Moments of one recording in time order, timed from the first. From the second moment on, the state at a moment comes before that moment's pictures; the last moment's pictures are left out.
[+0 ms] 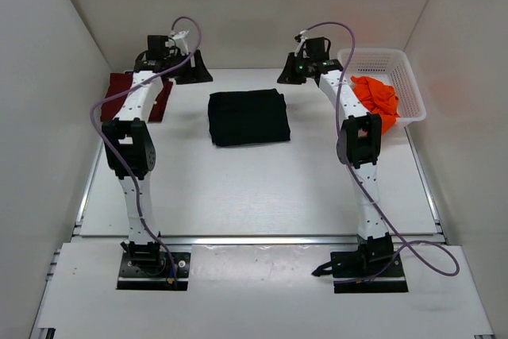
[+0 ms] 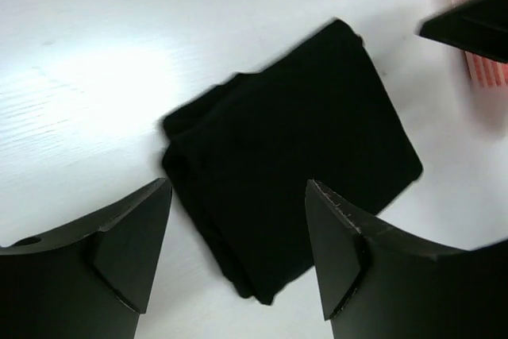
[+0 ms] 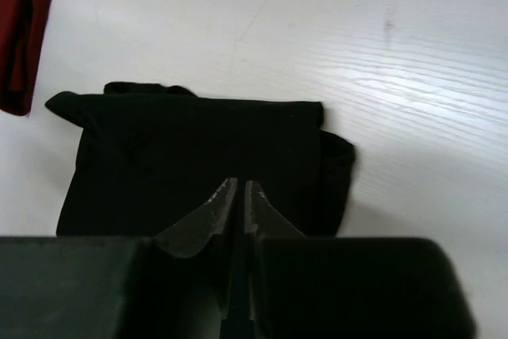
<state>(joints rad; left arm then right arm) -0.04 2.20 2.07 -0.55 0.56 -0.13 0.23 2.53 2.46 -0.57 -0.42 0.33</state>
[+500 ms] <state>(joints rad) -0.15 2.49 2.11 -0.52 0.56 -0.23 0.29 2.81 2.65 -0.62 -0.47 0.35</state>
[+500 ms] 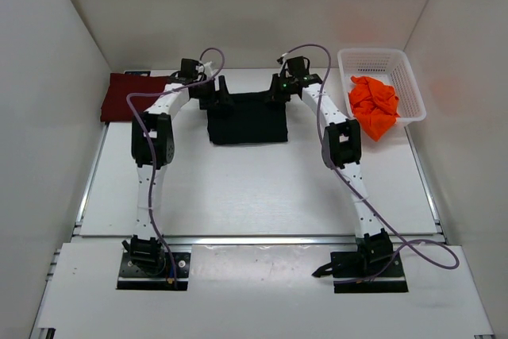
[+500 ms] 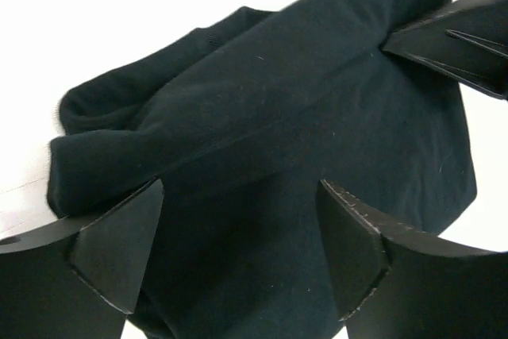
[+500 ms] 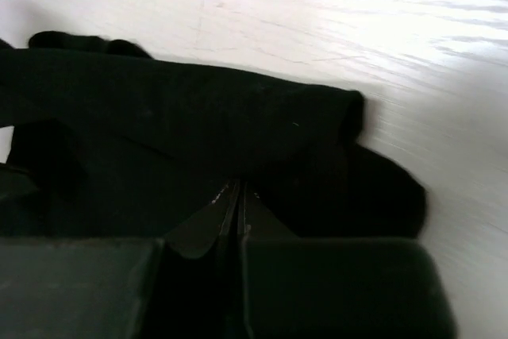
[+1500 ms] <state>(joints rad) -0.13 2.52 2.21 -0.46 0.60 -0.31 0.41 2.45 2.48 -1.00 -0.29 0.22</state>
